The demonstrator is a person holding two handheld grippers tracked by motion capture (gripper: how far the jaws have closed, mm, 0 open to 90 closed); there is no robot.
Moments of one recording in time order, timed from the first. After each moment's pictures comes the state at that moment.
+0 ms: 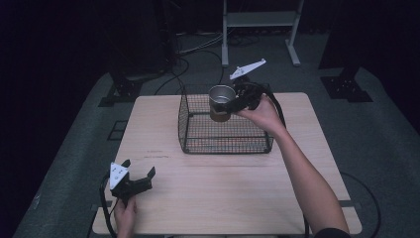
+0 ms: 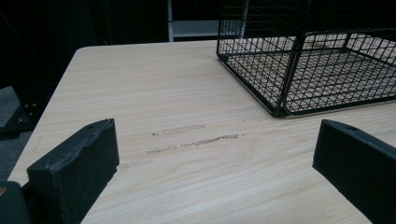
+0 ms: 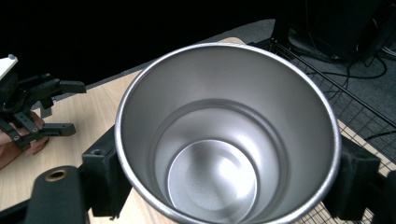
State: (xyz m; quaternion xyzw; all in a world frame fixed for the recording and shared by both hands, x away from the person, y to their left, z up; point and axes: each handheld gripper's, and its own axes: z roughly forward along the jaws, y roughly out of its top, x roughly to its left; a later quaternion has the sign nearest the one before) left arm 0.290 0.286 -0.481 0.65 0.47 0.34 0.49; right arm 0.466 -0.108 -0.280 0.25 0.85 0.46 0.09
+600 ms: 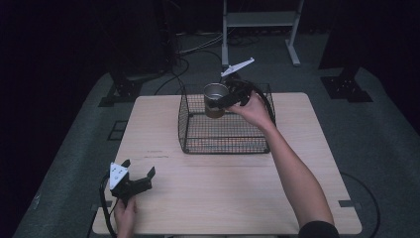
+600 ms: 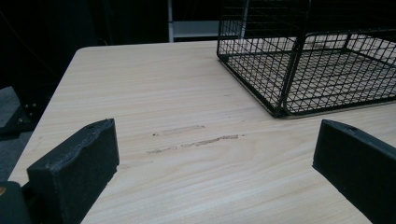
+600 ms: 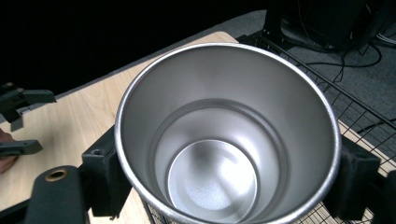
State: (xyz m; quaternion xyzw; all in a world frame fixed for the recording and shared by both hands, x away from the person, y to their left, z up) left arm 0.290 0.286 -0.481 0.65 0.47 0.34 0.49; right arm 0.499 -0.088 -0.298 0.27 0.85 0.45 0.09
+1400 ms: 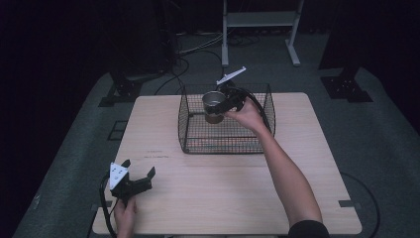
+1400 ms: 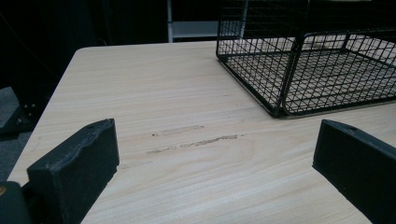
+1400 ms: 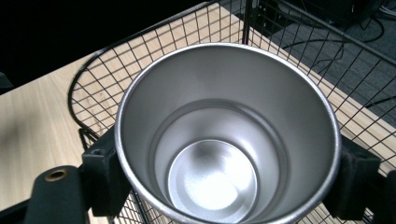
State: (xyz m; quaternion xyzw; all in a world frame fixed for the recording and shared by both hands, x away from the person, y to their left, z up) left arm 0.289 0.286 -0.481 0.65 0.47 0.34 0.49; right arm 0.522 -0.077 -0.342 0.29 0.86 0.42 0.08
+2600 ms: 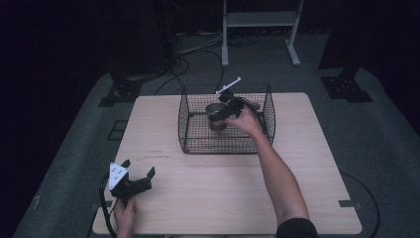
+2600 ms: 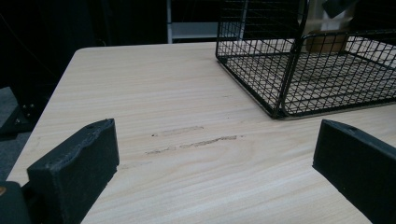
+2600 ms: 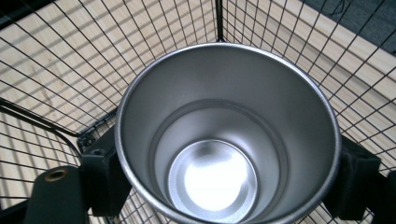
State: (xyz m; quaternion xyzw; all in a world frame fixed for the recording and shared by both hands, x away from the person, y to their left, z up) left arm 0.289 0.287 -0.481 0.65 0.47 0.34 0.50; right arm 0.547 -0.075 -0.398 0.33 0.87 0.36 0.06
